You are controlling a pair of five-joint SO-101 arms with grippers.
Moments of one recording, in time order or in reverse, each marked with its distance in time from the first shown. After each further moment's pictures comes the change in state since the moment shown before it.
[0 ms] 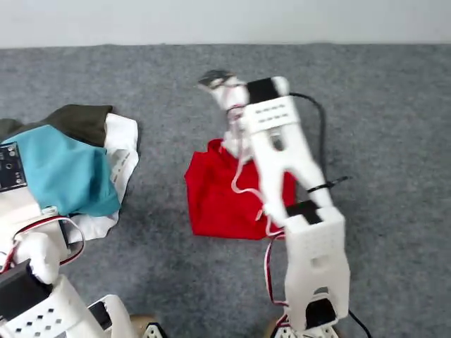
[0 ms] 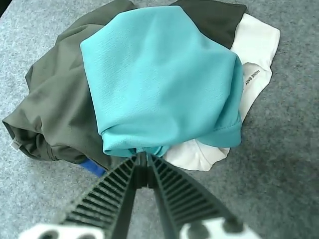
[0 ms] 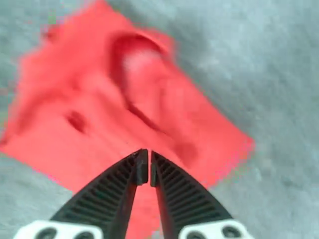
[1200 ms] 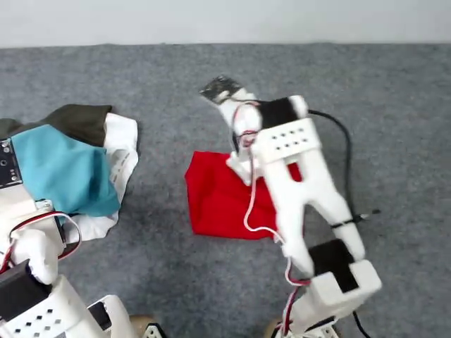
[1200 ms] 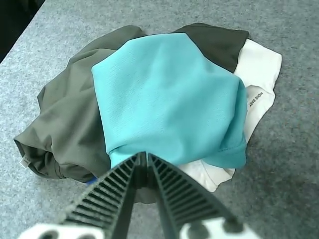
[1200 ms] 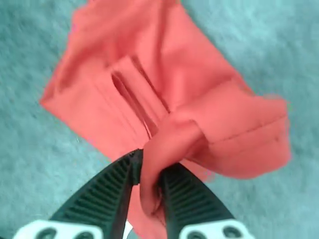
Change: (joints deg) left arm 0.0 0.0 0.0 -4.9 0.0; right arm -6.2 -28.2 30.8 -7.6 -3.5
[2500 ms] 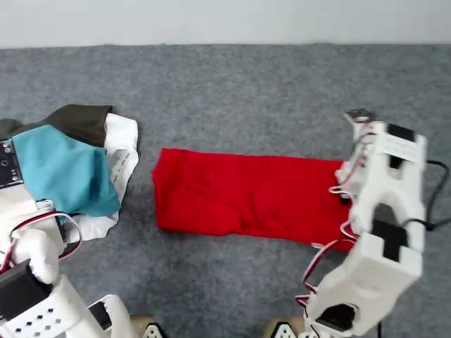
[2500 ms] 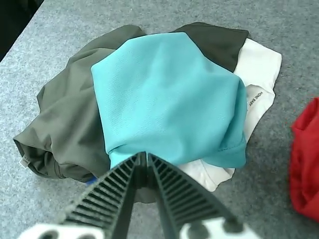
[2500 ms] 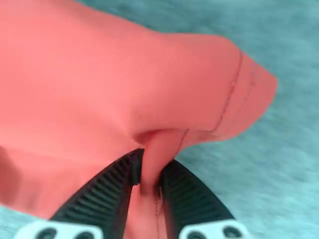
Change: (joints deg) left arm 0.0 0.0 0.1 0.0 0.0; right arm 43.9 10.3 13.6 -13.6 7.6
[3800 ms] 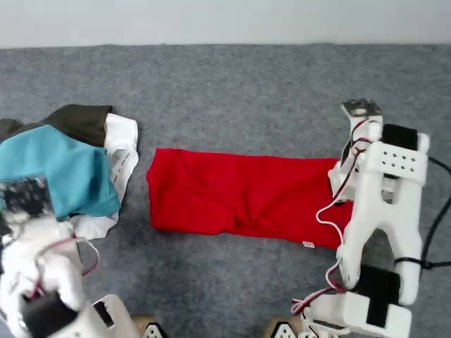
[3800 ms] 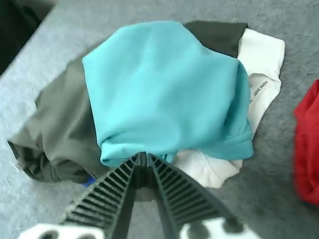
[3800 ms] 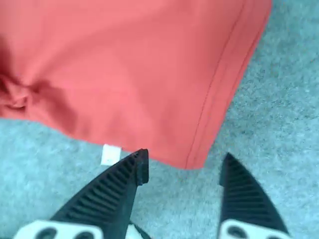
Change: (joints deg) left arm 0.1 -16.8 18.0 -4.4 -2.5; right arm -6.8 -23.2 9.5 10.9 -9.5
